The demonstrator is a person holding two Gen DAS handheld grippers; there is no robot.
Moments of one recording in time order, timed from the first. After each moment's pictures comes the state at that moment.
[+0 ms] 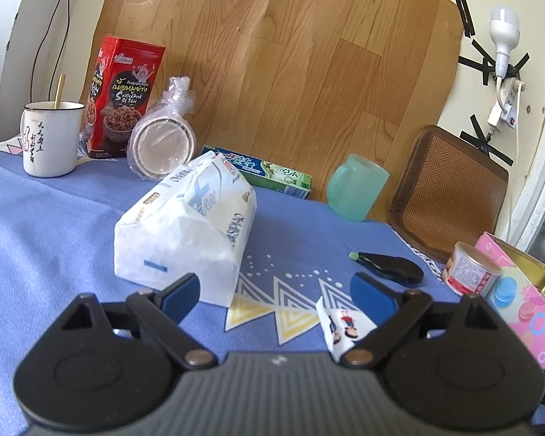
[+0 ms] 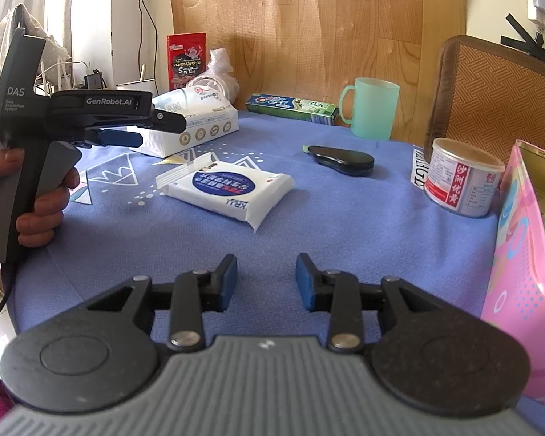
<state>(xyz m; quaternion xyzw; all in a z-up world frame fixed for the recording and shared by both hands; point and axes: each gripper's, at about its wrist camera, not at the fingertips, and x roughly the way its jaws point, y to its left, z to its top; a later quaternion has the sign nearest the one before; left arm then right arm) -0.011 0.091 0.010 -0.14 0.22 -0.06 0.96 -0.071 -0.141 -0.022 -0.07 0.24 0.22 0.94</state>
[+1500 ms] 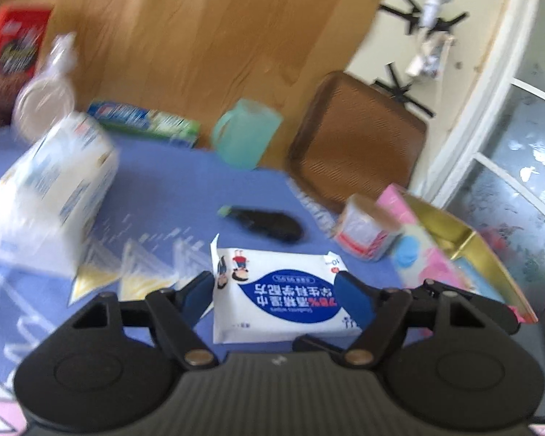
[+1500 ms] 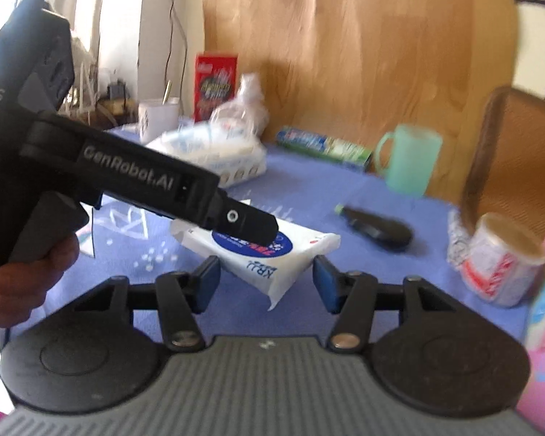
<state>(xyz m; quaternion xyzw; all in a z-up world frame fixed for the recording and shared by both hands) 0.004 0.019 0.041 -0.13 0.29 -0.22 0.92 -0.042 -0.115 0.004 -0.10 0.19 0.26 0.94</state>
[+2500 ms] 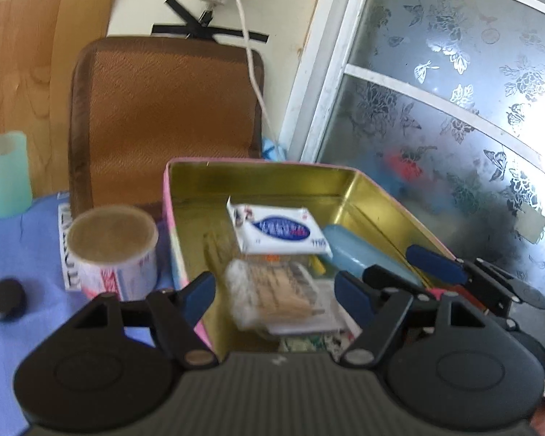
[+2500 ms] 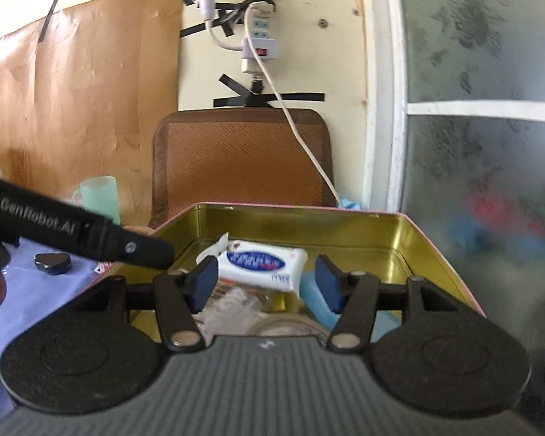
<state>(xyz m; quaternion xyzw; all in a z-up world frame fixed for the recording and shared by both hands) 0.030 -0.235 0.065 -0.01 0.31 -0.36 0.88 -0.090 -0.347 0.028 0.01 0.11 -0.08 0.99</state>
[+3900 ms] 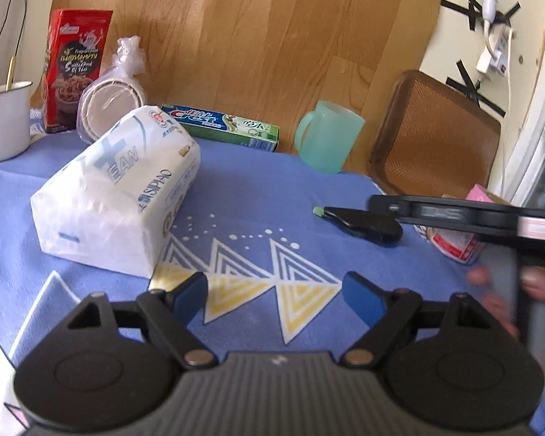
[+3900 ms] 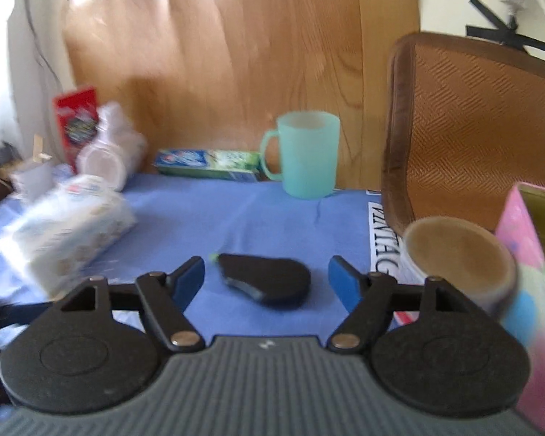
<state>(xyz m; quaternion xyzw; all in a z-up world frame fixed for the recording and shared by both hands) 0.016 0.042 0.000 -0.11 0.29 -0.09 0.95 0.081 -0.136 0.012 -0.01 0.24 0.12 0.96</state>
